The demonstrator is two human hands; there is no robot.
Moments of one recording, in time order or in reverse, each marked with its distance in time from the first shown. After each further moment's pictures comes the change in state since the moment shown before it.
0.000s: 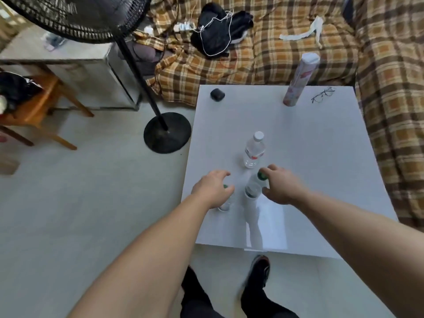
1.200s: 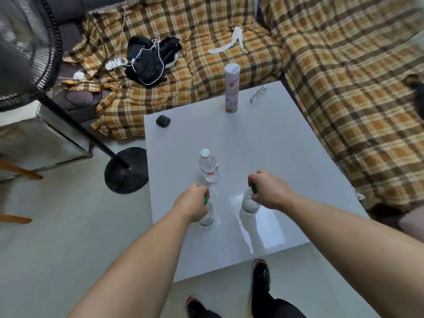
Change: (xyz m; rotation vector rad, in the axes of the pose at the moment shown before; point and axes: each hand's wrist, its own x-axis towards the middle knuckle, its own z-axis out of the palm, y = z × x) left_hand 0.038 0.060 0.009 0.269 -0.106 0.190; right_hand -0.031 0.073 0.002 0.240 0.164 0.194
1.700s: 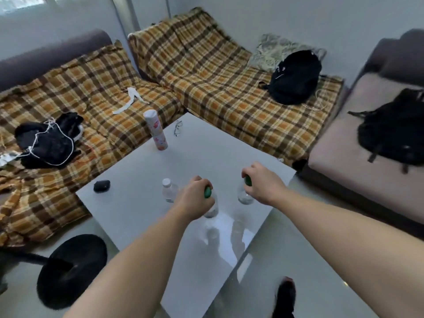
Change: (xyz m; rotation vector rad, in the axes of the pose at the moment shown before) left_hand -0.032 0.042 -0.054 0.085 0.087 0.734; right_hand -0.139 -0.063 -0.015 0.129 0.445 0.508
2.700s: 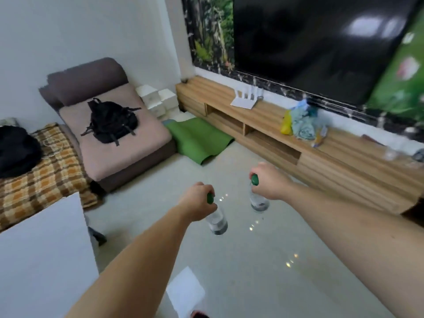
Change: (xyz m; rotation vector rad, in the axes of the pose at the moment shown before) left_hand -0.461 0.274 0.153 0.277 -0.691 1.246; right_hand -0.747 -0.042 0.067 0.239 0.460 1.266
